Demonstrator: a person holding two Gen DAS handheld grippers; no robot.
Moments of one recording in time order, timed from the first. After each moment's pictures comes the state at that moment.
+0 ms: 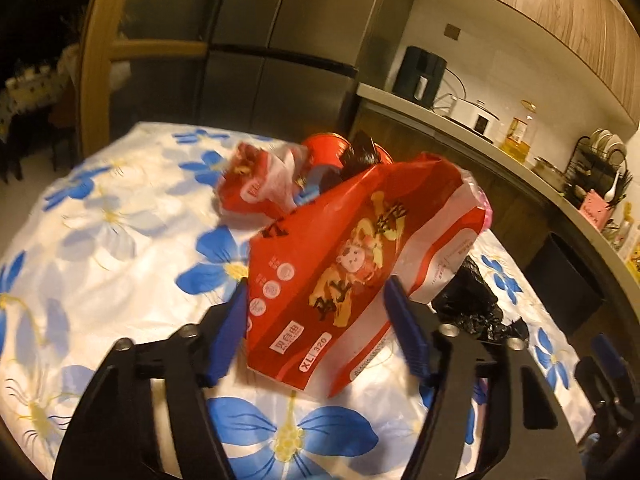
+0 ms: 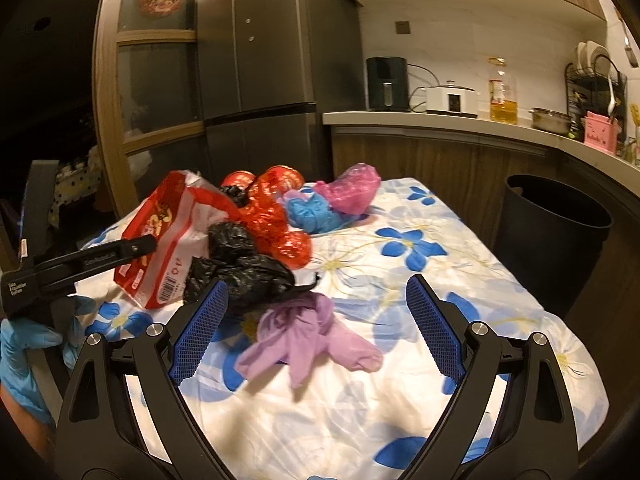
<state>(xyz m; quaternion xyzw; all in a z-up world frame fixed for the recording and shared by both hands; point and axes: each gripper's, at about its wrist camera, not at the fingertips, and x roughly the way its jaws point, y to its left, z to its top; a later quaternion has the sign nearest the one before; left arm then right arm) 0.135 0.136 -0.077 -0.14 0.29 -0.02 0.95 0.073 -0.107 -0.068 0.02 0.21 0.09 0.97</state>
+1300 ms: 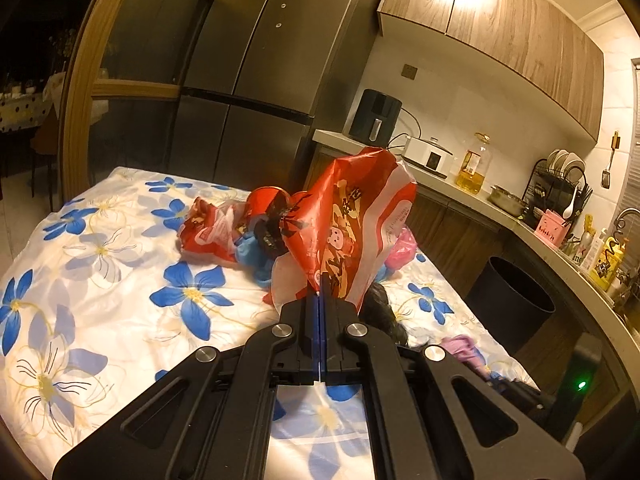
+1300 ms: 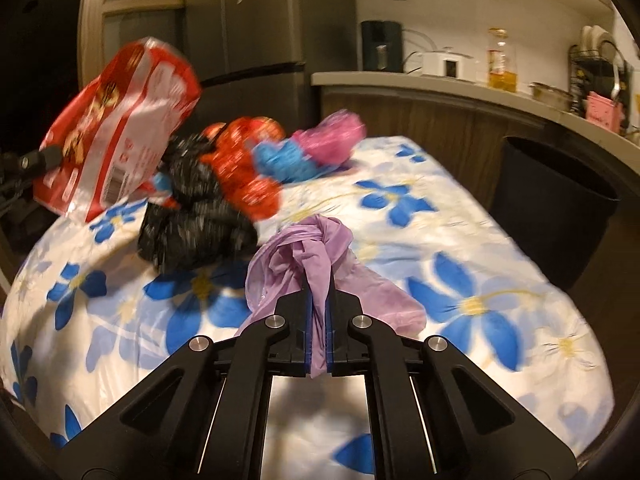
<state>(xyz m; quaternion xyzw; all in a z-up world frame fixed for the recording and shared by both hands) 0.072 0.096 -0.028 -0.14 0.21 -0.06 0.97 0.096 -0.137 -0.100 0.01 0.27 0.06 0.96</state>
